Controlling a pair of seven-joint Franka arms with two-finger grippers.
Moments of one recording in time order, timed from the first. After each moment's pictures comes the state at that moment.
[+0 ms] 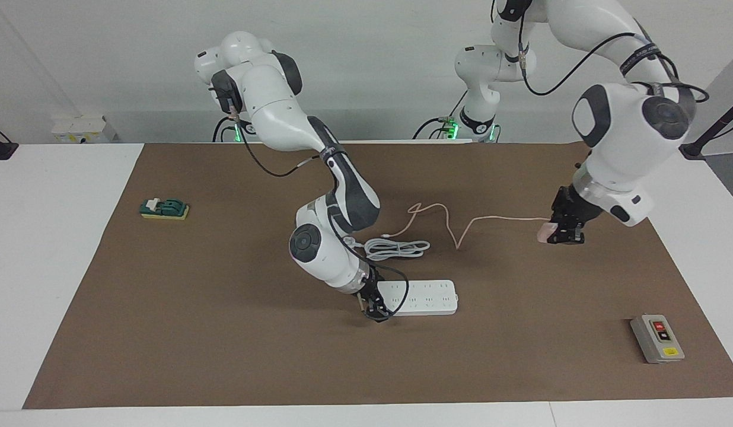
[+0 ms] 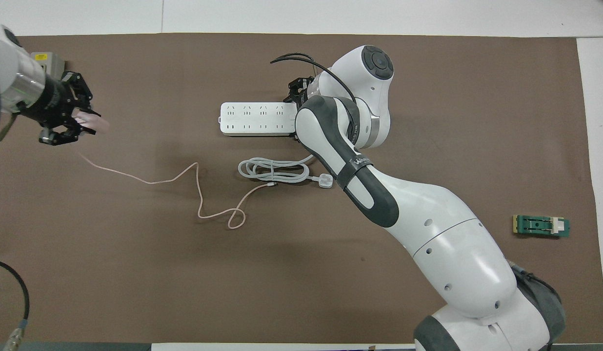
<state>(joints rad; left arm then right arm) -0.04 0.25 0.02 -1.53 -0.05 1.73 -1.25 0.42 0.95 0.01 -1.07 0.54 2.14 1.56</state>
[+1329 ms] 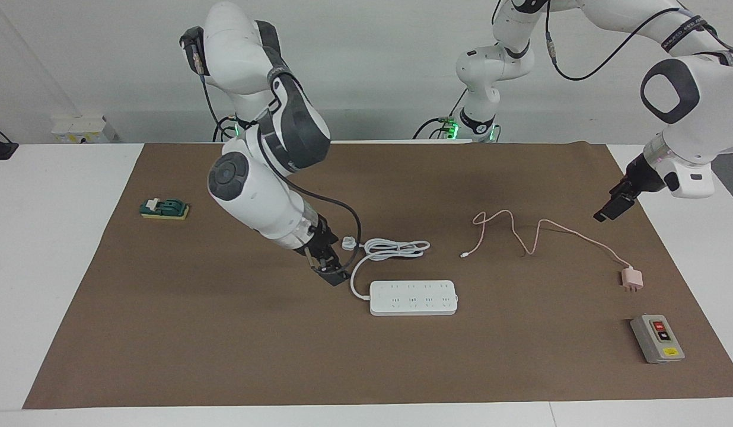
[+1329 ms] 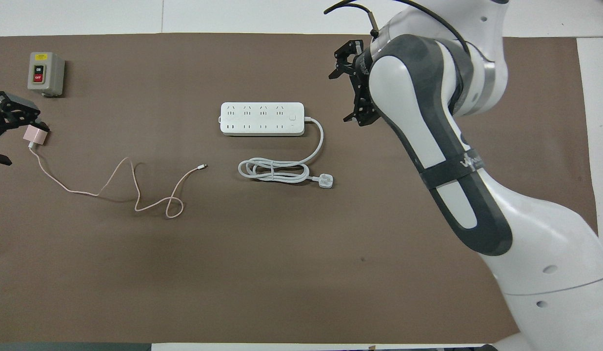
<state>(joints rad) 0.12 0.18 0.00 -1.58 -0.07 1.65 -0.48 0.32 0.64 -0.10 -1.04 0.46 1.68 1.42</state>
